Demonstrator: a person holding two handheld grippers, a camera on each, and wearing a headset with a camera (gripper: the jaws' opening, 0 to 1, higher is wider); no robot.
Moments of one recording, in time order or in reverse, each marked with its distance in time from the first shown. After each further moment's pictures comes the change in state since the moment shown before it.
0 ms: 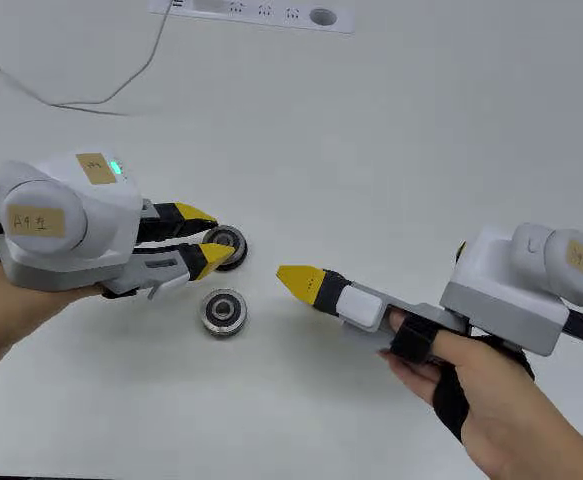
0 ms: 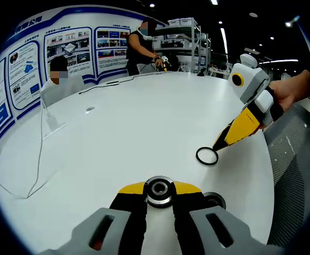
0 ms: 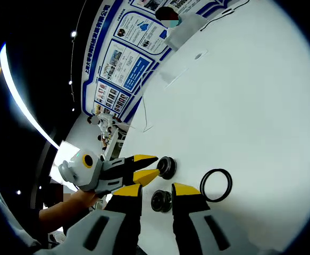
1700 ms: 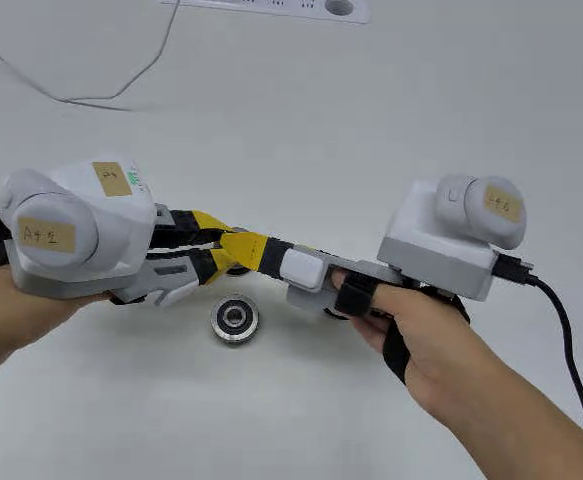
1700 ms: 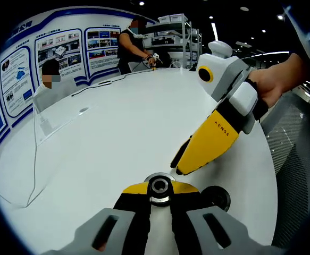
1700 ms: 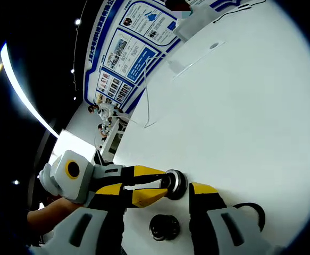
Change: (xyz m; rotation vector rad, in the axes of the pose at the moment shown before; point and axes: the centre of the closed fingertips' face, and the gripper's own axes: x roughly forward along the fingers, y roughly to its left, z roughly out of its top) left arm 0.006 0.000 -0.007 0.066 0.022 -0.044; right arm 0.069 0.003 0.007 -0.062 0.068 0.014
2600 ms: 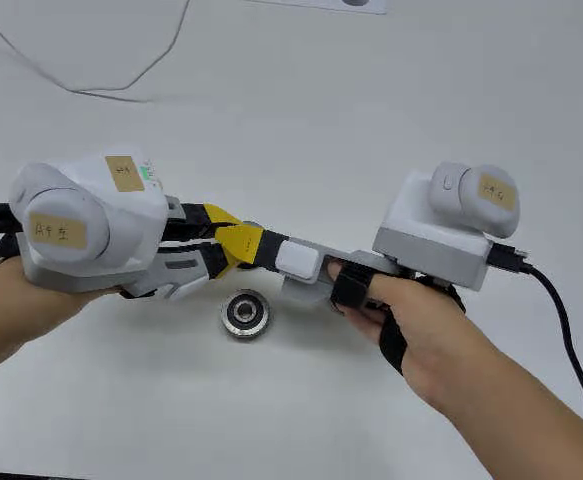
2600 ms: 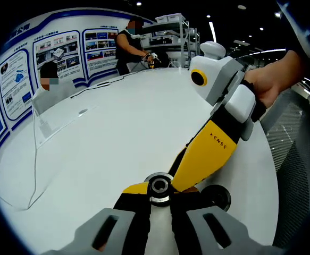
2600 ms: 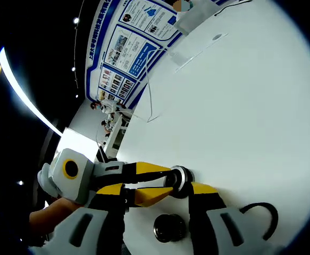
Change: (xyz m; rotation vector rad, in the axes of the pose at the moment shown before) left arm 0.000 0.000 -0.001 0.019 0.001 -0.002; right arm 0.008 0.008 -0.012 0.025 0.056 0.036
